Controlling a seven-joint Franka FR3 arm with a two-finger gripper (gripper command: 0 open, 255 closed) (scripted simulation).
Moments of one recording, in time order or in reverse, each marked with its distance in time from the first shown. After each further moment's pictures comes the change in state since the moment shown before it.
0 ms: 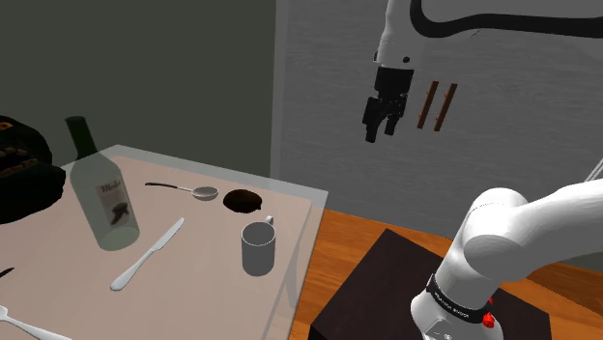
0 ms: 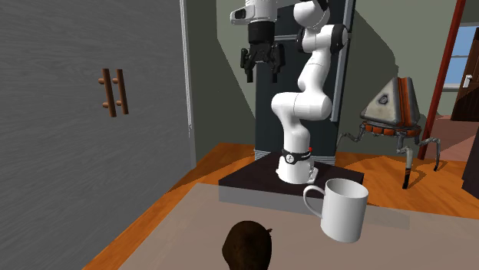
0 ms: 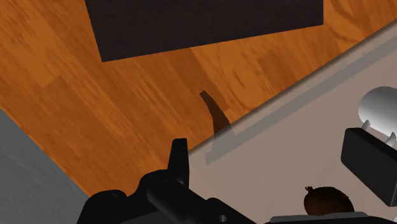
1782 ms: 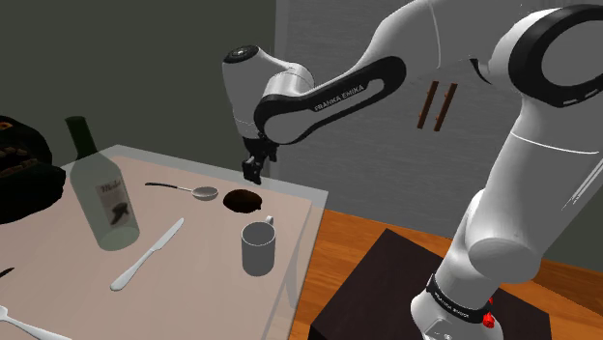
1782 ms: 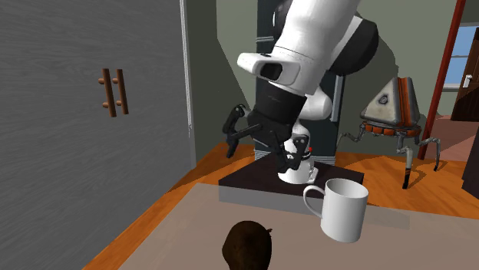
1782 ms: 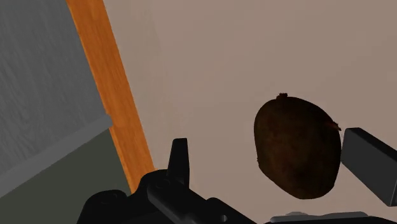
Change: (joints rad) arm 0.089 0.833 0.333 0.314 -0.434 0.512 0.221
